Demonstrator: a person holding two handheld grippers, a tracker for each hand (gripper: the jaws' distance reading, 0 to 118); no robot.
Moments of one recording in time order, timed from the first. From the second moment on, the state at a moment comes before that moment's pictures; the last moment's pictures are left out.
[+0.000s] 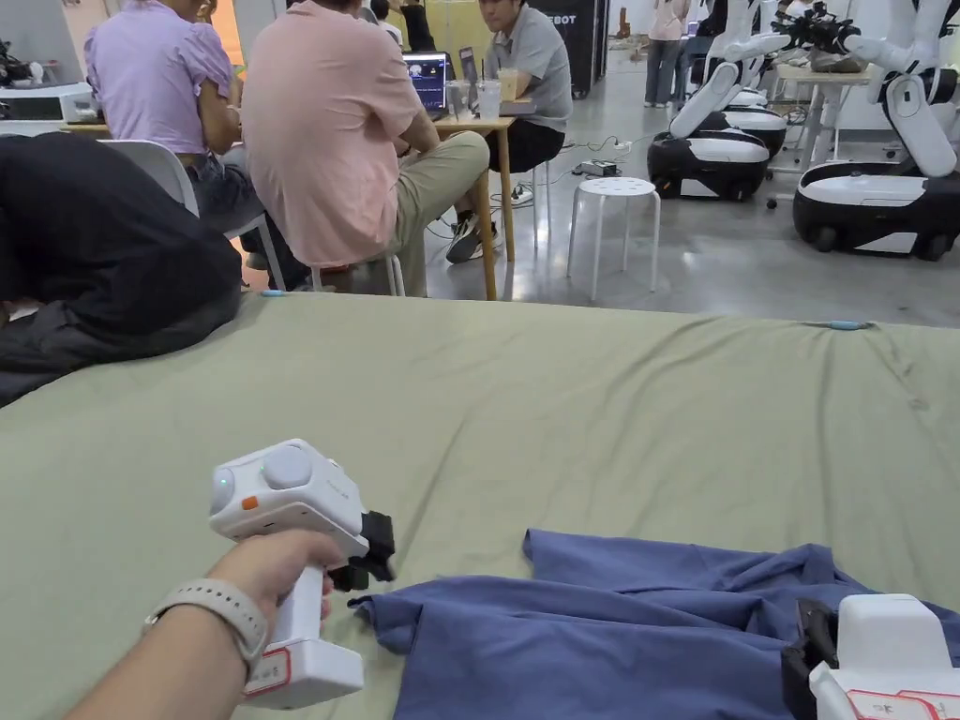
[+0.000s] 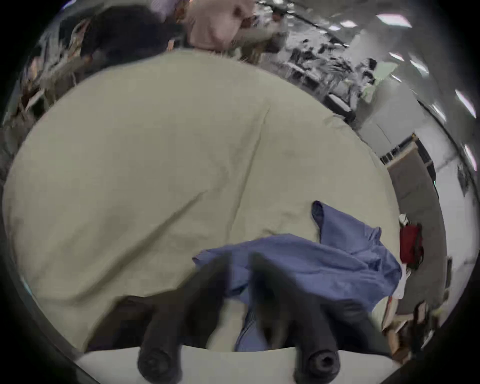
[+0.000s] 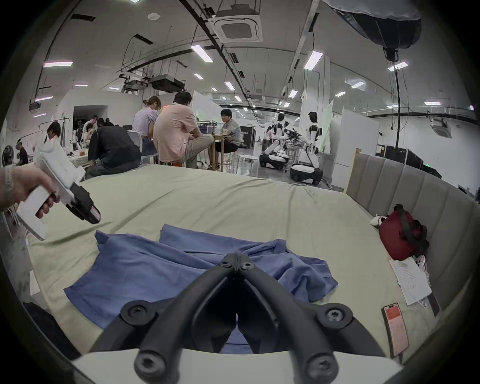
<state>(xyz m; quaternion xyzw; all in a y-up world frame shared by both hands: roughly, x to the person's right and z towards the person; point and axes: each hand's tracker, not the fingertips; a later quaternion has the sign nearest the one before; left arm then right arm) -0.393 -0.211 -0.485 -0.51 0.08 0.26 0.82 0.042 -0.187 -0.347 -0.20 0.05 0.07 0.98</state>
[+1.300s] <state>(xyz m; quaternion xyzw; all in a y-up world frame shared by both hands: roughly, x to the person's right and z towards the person) -0.327 -0.165 -0.465 -0.41 0.02 0.03 0.91 0.210 -0.296 -0.569 -0.48 -0.02 0.03 0.87</state>
